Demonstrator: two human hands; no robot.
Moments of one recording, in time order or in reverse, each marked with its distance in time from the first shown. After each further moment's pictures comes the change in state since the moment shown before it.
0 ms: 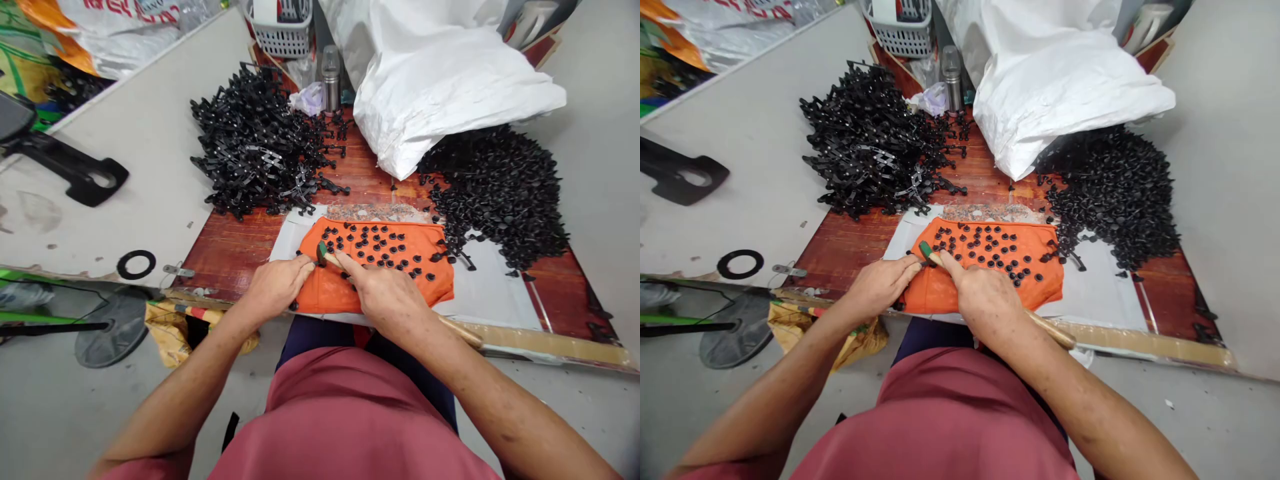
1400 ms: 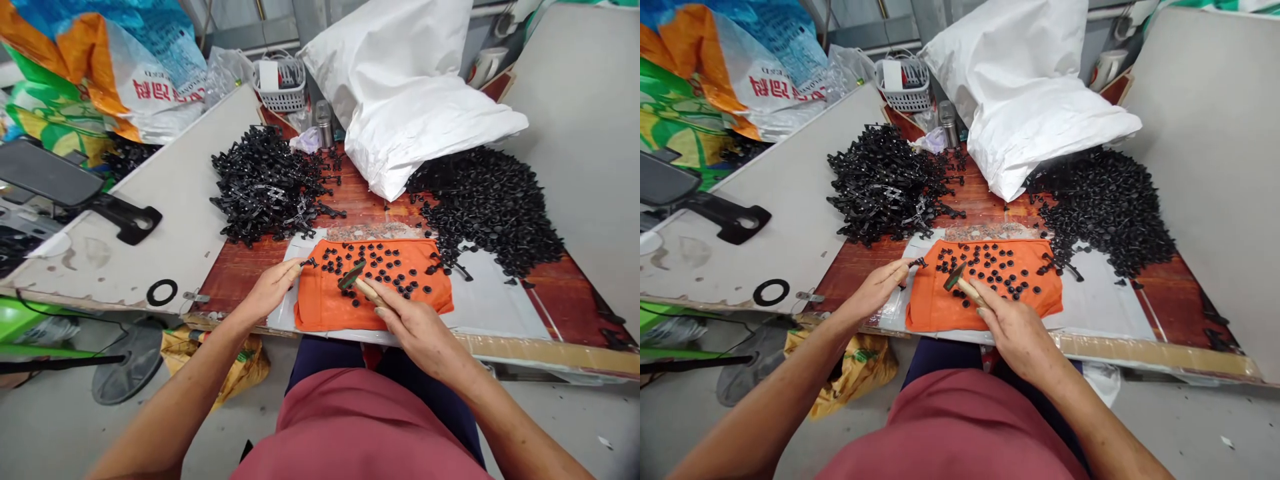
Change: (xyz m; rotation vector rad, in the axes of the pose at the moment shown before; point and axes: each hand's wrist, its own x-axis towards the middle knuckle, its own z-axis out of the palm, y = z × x) left_hand 0.018 -0.024 -0.005 -0.696 0.151 0.094; right_hand -0.051 0.035 0.019 0.672 0.192 0.027
